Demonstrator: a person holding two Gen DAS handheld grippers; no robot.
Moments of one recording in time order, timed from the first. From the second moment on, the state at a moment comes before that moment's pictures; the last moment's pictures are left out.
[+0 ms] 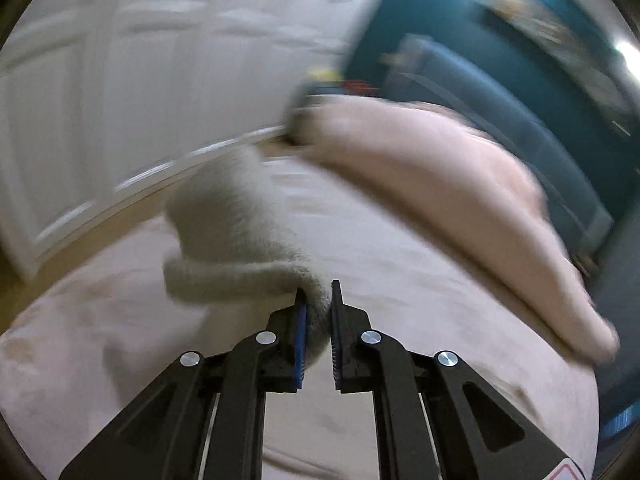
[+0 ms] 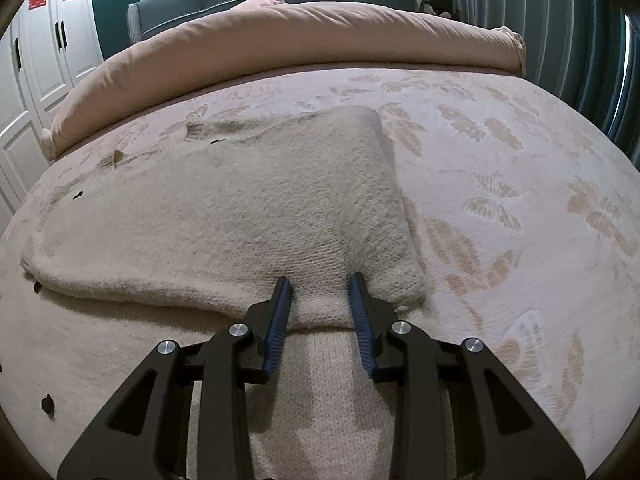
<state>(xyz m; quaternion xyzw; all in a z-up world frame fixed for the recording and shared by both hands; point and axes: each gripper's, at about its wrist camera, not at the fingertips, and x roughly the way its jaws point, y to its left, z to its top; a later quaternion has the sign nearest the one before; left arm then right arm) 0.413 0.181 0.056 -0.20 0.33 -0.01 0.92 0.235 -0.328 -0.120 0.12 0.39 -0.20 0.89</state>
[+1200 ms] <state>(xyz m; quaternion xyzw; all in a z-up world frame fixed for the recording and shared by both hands) 0.343 0.106 -0.082 -0.29 0.49 0.00 0.82 0.359 -0.175 -0.093 0.08 0.48 -0.06 0.87</state>
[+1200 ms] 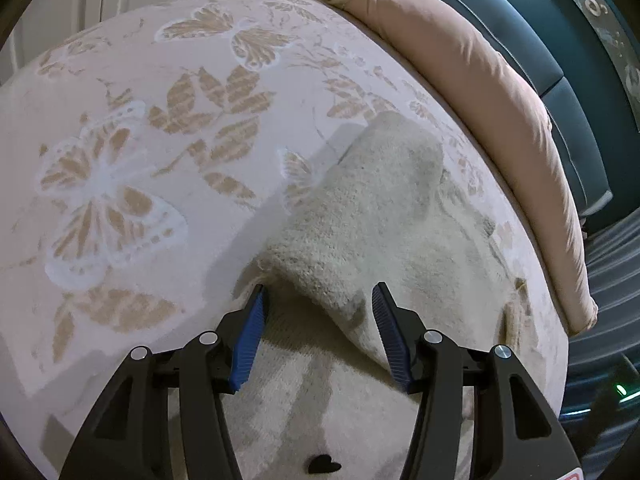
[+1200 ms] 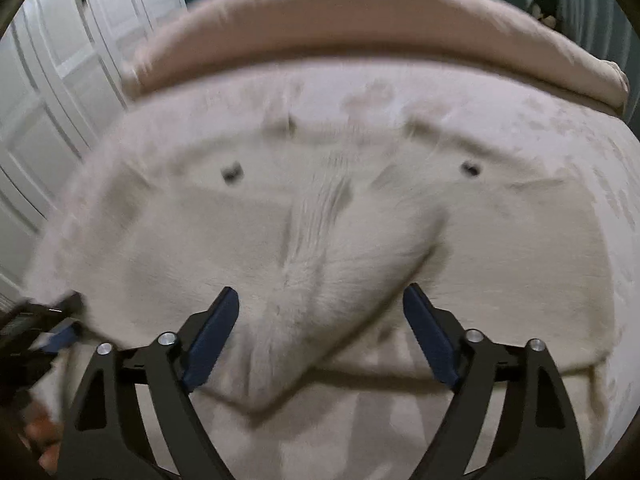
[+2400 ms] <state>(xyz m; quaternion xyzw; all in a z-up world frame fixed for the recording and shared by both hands) 0.371 0.084 -0.067 -0.23 0.46 0.02 0.86 0.311 -0.363 -0.102 0.24 0.47 -0.12 0.84</state>
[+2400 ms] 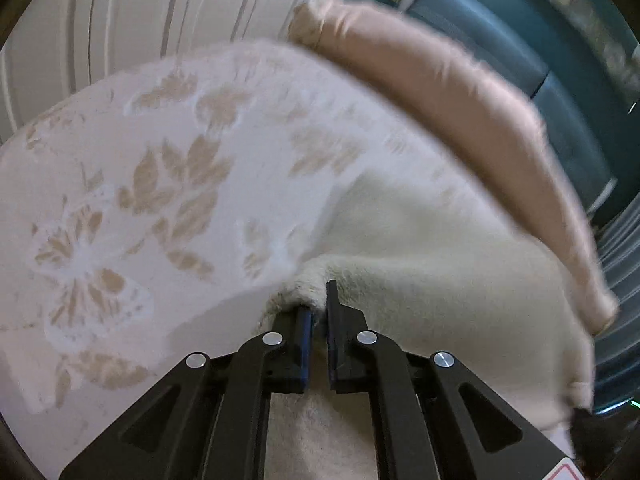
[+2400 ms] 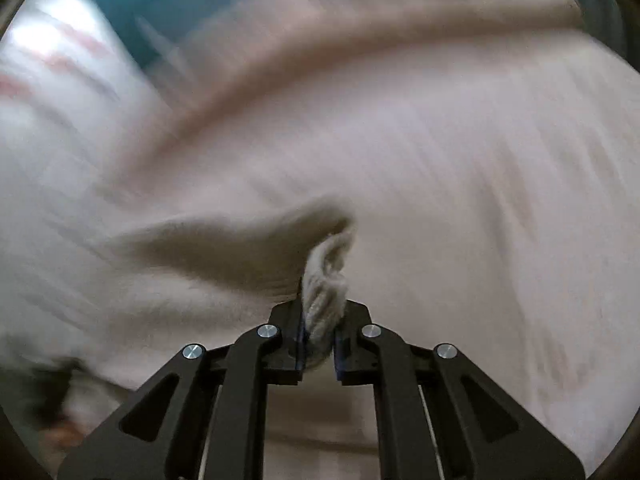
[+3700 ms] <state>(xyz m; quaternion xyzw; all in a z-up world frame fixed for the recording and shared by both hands) 0.105 0.163 -0.078 -0.20 0.57 -0.04 0.79 -0.043 -0.295 -0.100 0.33 0.49 -0.13 0.80</state>
